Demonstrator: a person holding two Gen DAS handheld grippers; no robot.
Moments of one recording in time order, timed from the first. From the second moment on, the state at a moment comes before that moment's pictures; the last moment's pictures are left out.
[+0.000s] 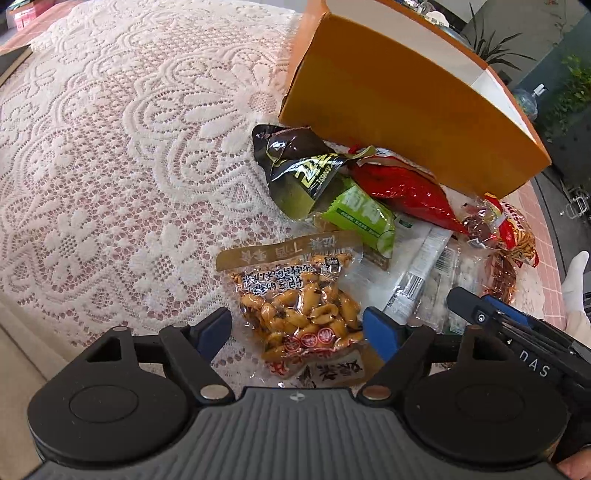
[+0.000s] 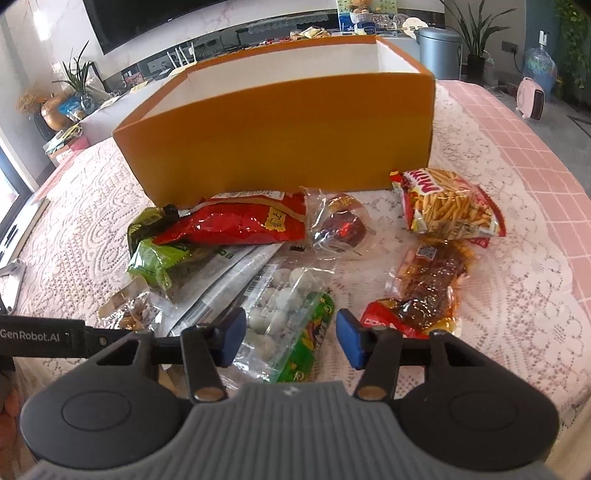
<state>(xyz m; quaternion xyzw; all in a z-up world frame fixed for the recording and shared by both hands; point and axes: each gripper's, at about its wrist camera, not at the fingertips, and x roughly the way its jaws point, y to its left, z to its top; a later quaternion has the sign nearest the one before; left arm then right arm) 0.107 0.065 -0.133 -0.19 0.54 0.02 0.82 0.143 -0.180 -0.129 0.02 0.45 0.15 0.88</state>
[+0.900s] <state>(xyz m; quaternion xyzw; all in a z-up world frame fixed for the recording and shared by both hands) 0.089 0.055 -0.107 -0.14 0.49 -0.01 0.86 0.126 -0.160 -0.099 -0.02 0.38 0.17 0.91</state>
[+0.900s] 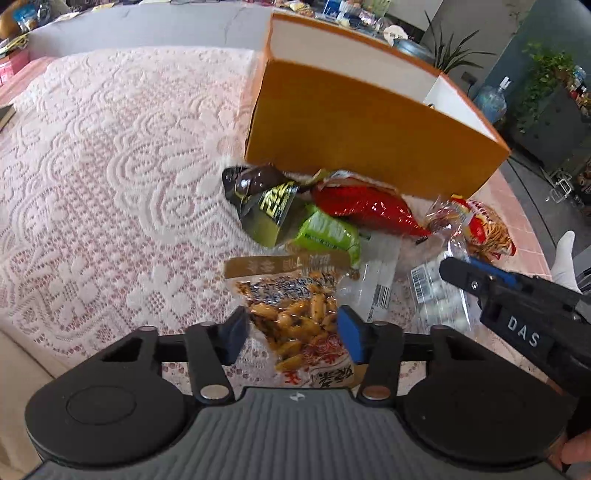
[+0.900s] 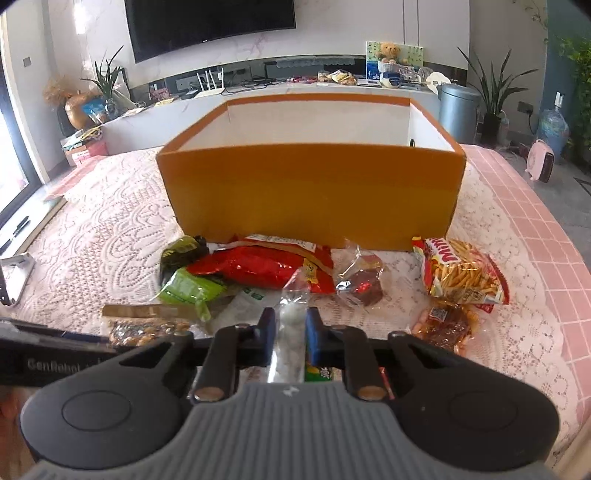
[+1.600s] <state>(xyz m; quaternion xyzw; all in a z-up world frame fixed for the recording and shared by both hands) 0.079 0.040 -0.092 -0.21 0.46 -0.10 0.86 0.097 -0.179 -0.108 0.04 0.43 0.21 0.88</state>
